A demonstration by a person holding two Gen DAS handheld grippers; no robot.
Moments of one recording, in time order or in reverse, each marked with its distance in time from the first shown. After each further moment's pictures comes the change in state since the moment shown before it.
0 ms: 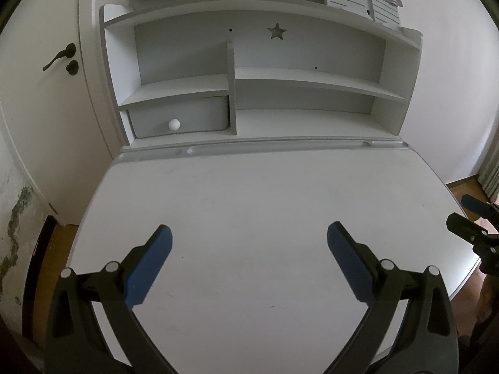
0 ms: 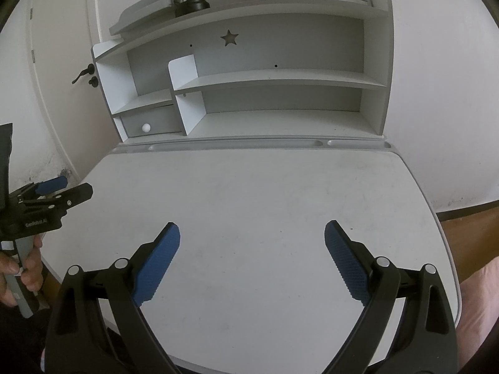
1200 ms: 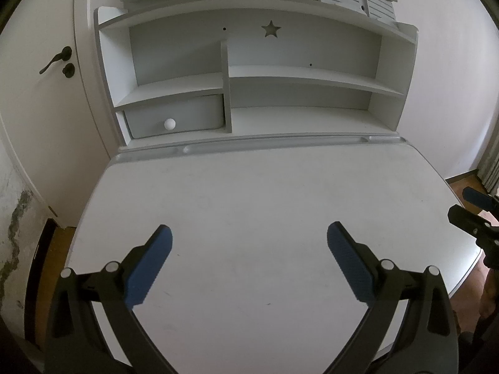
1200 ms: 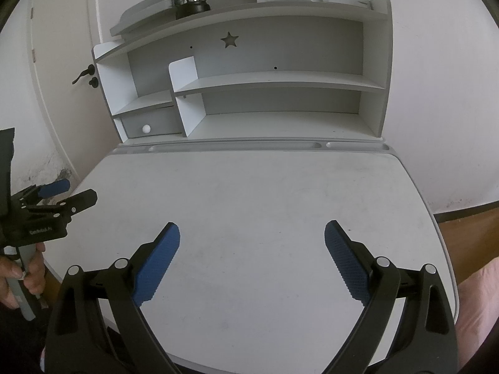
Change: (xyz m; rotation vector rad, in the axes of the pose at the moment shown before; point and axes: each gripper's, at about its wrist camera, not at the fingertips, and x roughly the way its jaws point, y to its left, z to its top) left arm -0.001 -0.004 -0.004 0.017 0.005 -0.002; right arm -0.003 -0.002 0.000 -0.010 -0.003 0.004
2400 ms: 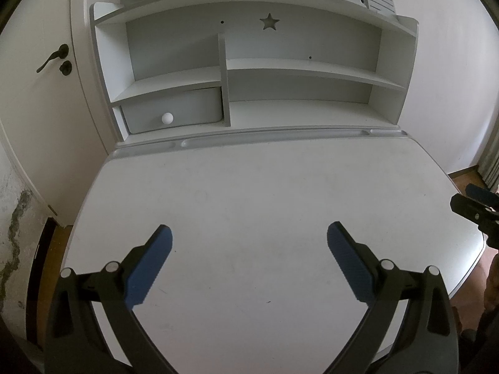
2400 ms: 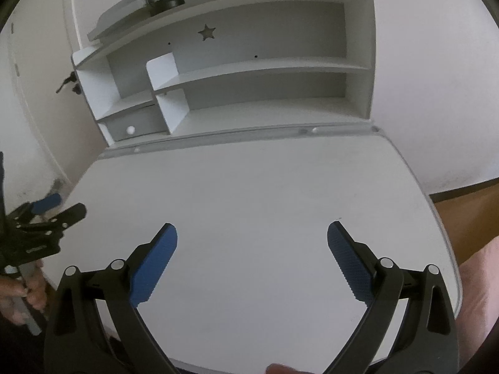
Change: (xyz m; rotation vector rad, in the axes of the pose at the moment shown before) left arm 0.003 -0.002 -0.002 0.005 0.022 0.006; right arm 0.008 -0.017 0.002 0.087 0.046 -0.030
